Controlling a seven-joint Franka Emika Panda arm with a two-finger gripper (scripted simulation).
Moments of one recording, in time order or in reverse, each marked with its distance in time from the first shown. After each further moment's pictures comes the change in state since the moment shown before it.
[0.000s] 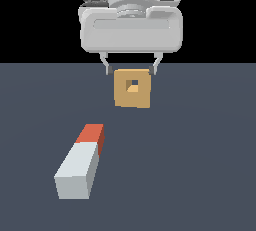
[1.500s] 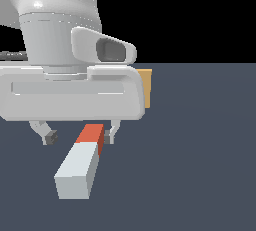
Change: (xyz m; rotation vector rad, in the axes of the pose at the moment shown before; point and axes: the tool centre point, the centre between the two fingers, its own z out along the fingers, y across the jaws) arm -0.108 -0.085 0.101 0.001 0.032 -0.008
